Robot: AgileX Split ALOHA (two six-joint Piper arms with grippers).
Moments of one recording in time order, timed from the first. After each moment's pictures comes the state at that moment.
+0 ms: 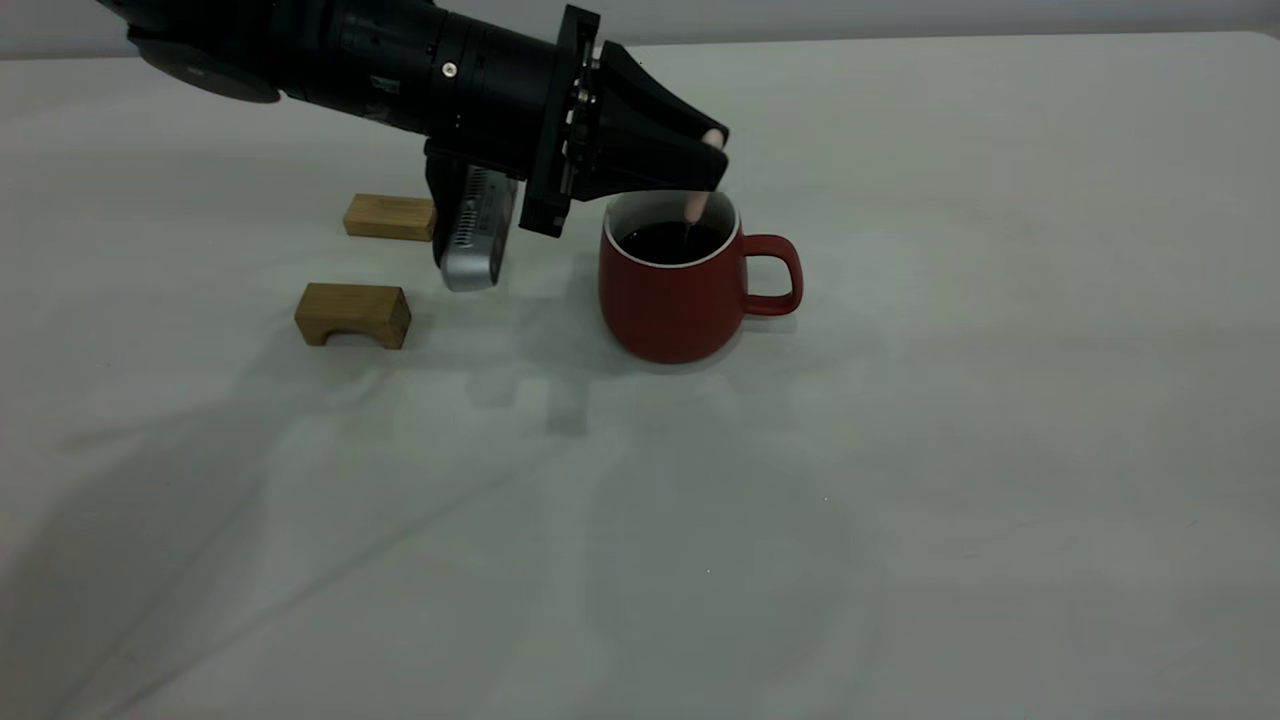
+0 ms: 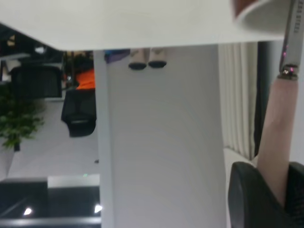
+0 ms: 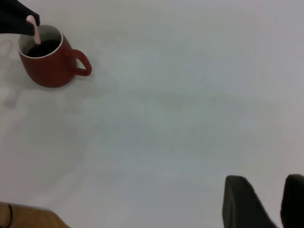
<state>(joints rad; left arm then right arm) -0.27 2.45 -1.40 -1.57 0.97 -0.57 0.04 0.02 -0.47 0.08 1.14 -0.12</state>
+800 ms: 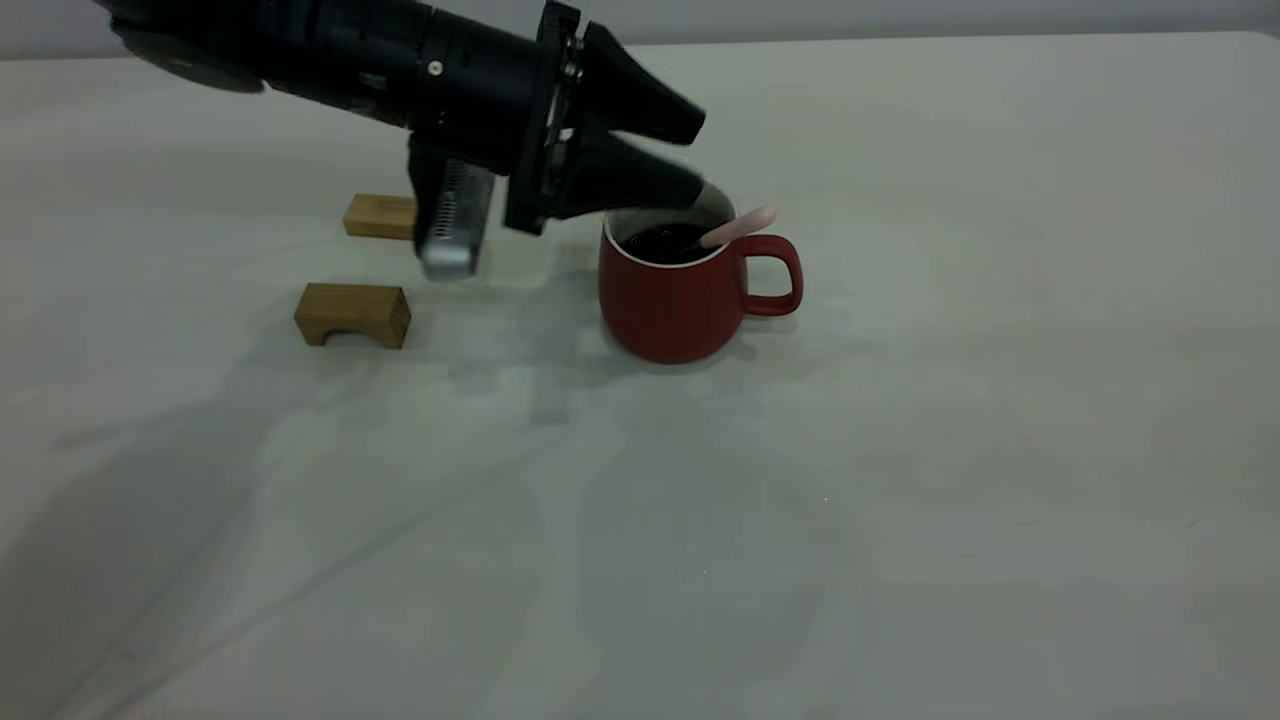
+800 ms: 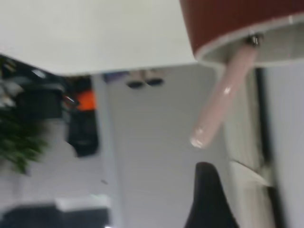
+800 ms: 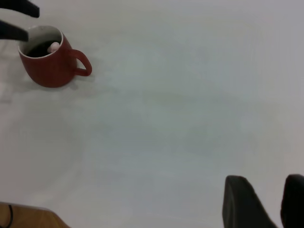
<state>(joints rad) -0.25 2.44 -1.42 -1.47 0.95 -0.56 0.04 0.02 -0.47 0.08 1.14 -0.12</state>
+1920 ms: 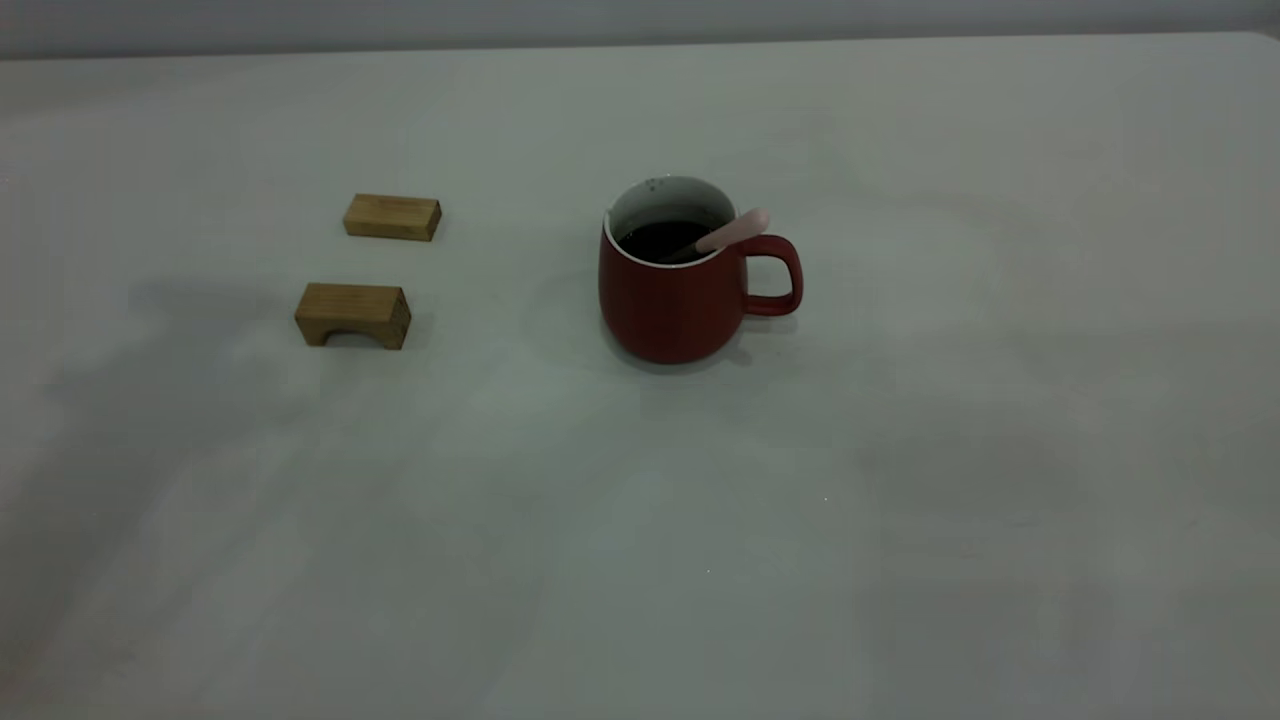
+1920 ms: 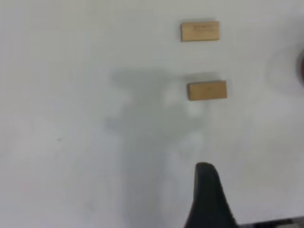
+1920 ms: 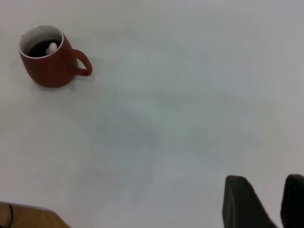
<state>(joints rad) -0.24 1.47 -1.50 0.11 1.17 -0.10 0.04 0.02 -0.47 0.08 1.14 -0.12</state>
